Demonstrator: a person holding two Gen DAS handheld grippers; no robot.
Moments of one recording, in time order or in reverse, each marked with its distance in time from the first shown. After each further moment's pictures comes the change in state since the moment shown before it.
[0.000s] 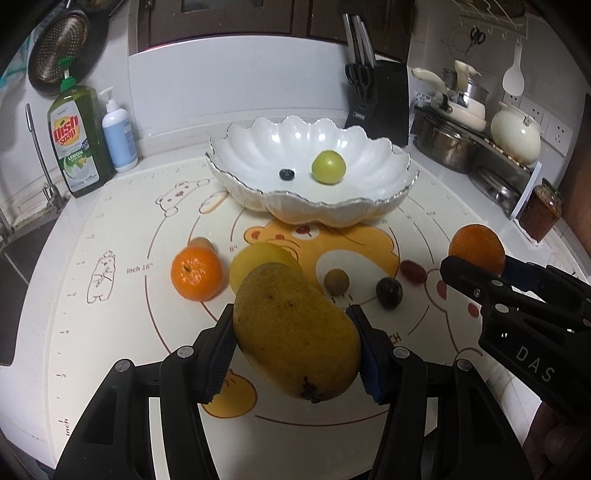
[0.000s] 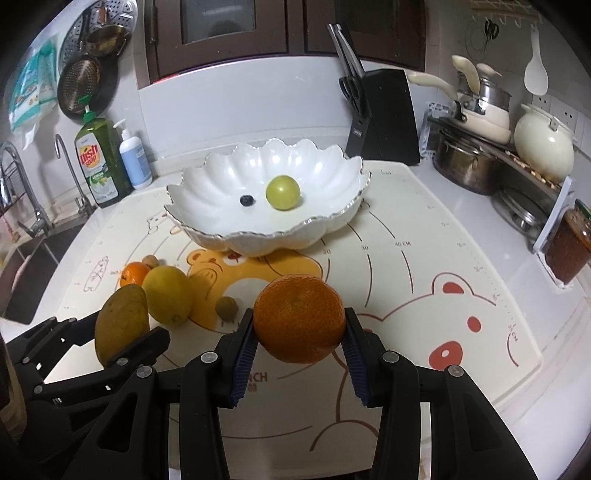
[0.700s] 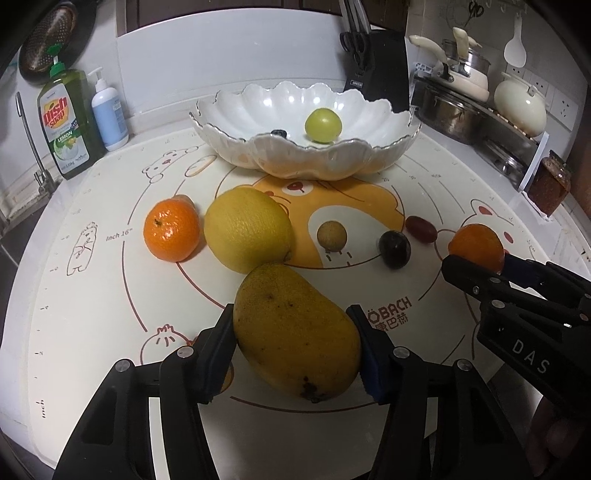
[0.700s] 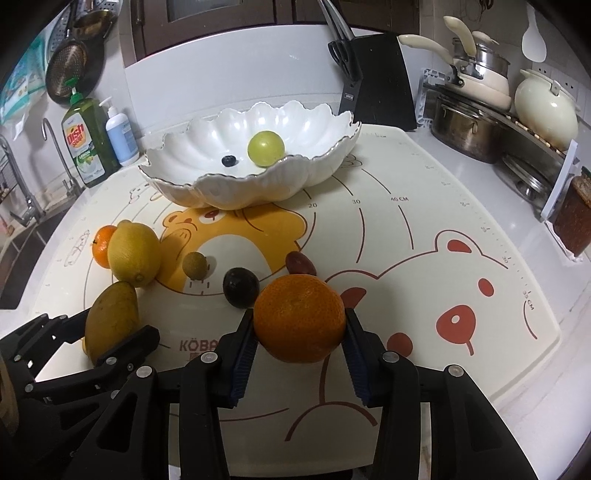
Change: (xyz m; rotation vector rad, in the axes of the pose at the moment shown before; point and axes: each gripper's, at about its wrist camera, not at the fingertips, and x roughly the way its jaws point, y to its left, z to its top) left arm 0.028 -0.013 -0.029 0.024 0.073 0.019; right arm 0.030 -0.019 -0.032 0.023 0.072 0.000
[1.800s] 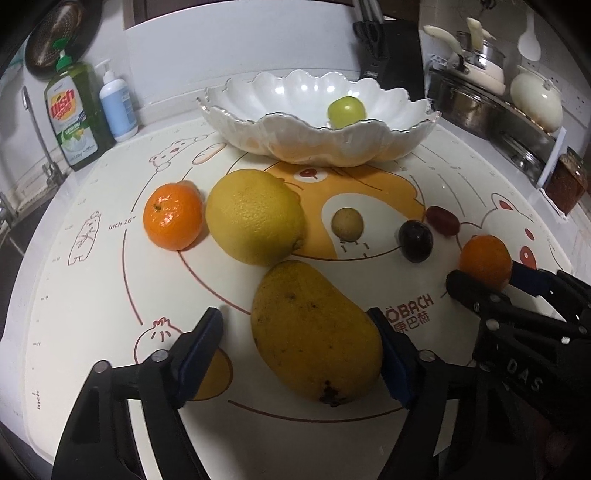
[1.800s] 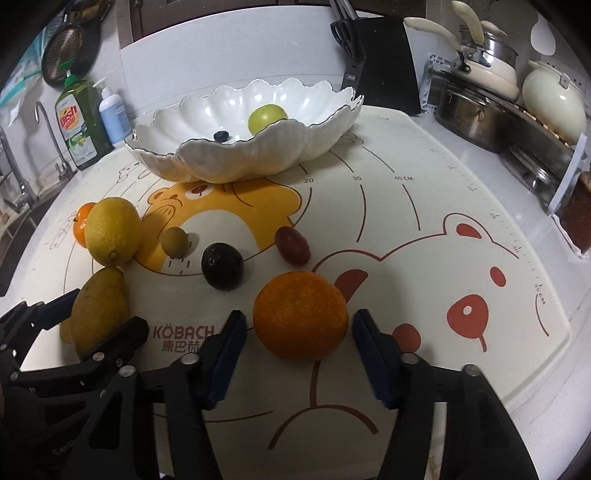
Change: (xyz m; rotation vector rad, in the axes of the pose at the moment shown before) left arm 0.017 -0.003 -0.006 -0.011 0.023 0.055; right arm 0.023 -0.005 -0.010 -0.020 0.059 -0.010
